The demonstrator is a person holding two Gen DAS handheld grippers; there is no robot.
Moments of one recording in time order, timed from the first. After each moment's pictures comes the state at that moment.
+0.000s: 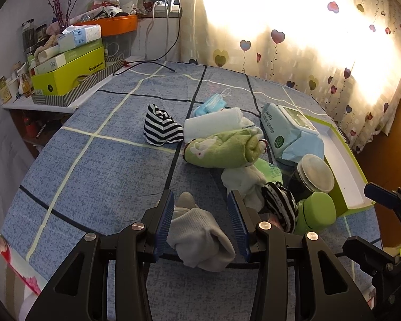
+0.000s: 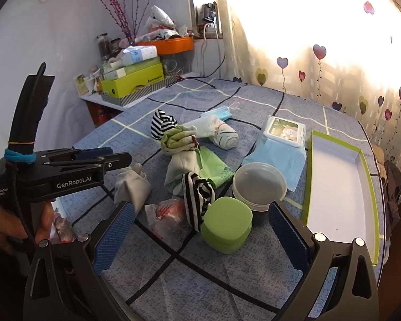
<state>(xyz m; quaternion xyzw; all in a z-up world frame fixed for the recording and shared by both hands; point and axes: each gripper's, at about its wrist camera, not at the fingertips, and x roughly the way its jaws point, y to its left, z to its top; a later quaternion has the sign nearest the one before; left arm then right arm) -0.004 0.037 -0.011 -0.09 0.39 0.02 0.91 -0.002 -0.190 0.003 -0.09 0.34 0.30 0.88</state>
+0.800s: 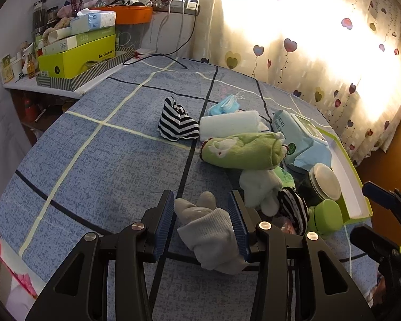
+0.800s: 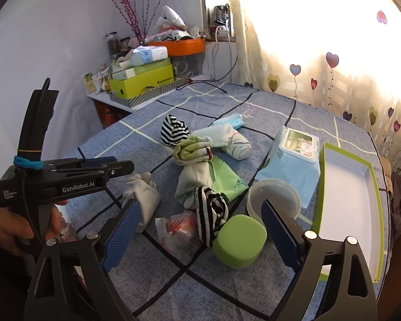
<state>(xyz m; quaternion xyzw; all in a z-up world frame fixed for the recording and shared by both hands) -0.007 0.069 -0.024 -0.14 0.39 0.02 0.91 0.008 -0.170 0.008 -0.10 0.33 0.33 0.88</state>
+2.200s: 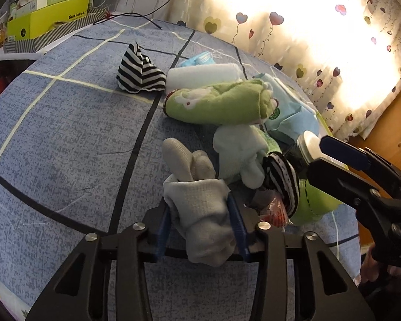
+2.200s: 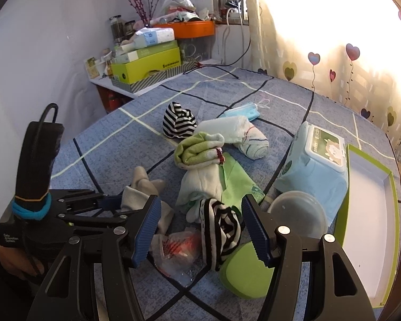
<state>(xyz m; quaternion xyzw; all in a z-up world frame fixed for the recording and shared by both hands) 0.010 0.047 -0.070 -0.18 0.44 -0.06 0.88 0.046 -0.134 -0.013 -0.12 0.37 0.35 0.85</state>
